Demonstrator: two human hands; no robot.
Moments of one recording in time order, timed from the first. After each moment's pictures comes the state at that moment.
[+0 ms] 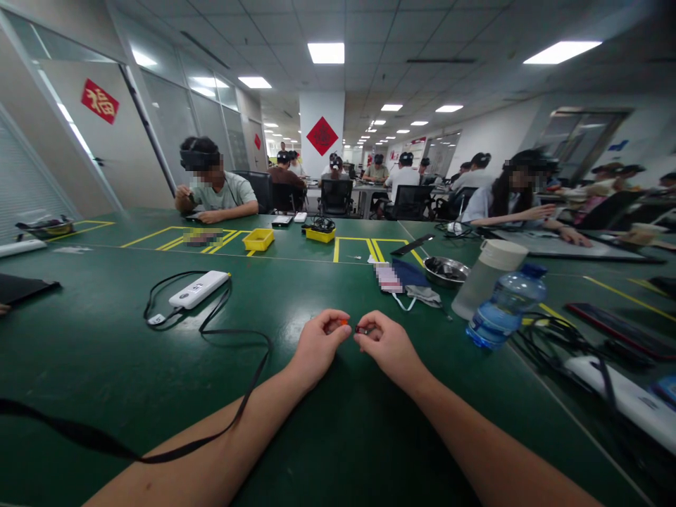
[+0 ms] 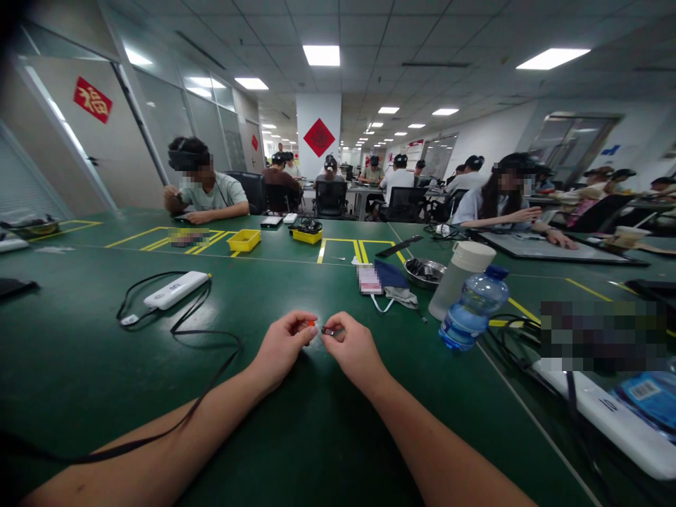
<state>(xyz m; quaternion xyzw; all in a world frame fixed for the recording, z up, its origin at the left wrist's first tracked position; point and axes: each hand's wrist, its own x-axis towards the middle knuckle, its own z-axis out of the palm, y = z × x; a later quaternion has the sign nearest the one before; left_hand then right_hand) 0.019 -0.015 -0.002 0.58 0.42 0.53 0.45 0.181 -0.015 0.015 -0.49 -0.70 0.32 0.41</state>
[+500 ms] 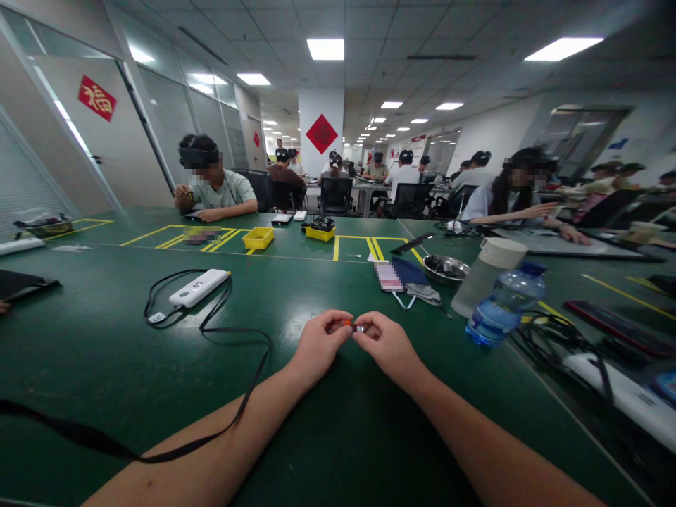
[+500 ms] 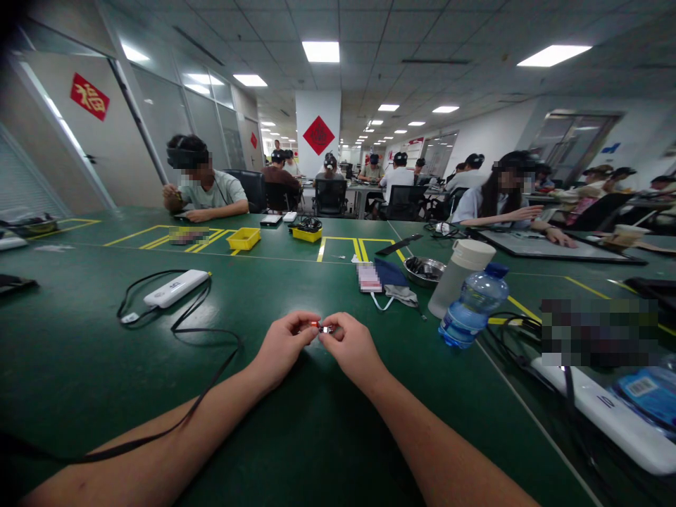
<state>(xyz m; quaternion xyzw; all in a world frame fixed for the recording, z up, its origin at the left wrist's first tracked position) 0.020 -0.018 -0.001 0.60 0.43 0.52 0.43 0.181 -0.015 0.012 -0.47 -0.72 0.31 0.42</state>
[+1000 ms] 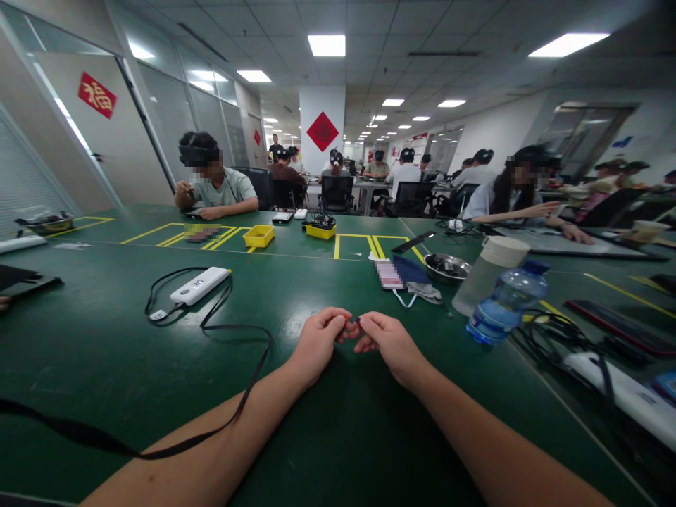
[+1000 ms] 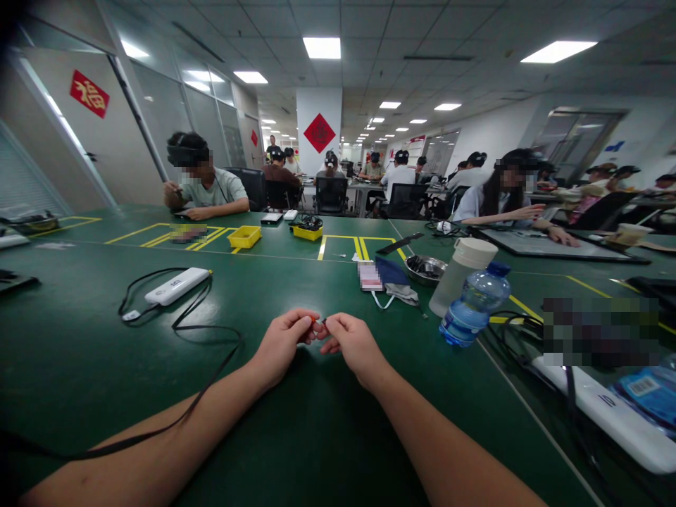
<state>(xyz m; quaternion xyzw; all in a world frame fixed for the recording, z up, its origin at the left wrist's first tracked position) 0.021 -0.021 0.007 0.53 0.39 0.54 0.52 0.179 -0.017 0.015 -0.43 -0.59 0.54 0.42</state>
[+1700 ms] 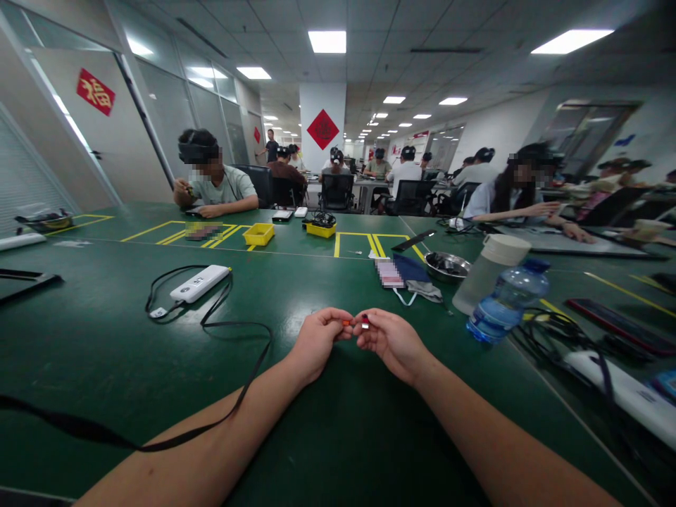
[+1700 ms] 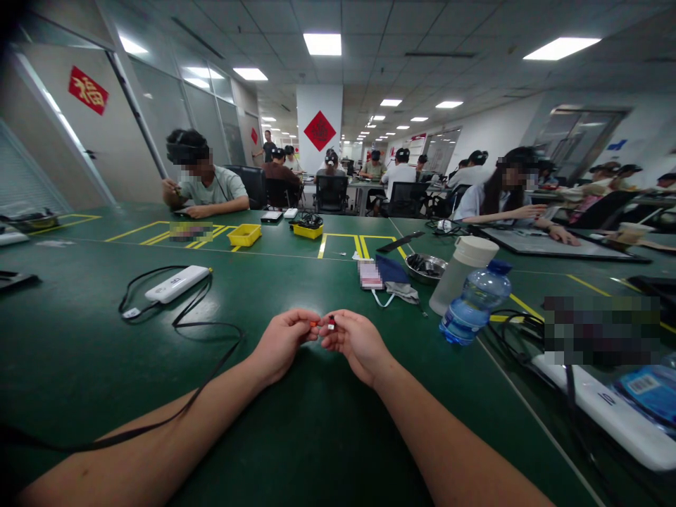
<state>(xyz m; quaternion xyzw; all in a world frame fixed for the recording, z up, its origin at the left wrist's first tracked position) 0.024 -0.018 -0.001 0.44 0.35 0.55 0.62 0.184 -0.015 0.017 -0.34 -0.44 0.70 0.44</state>
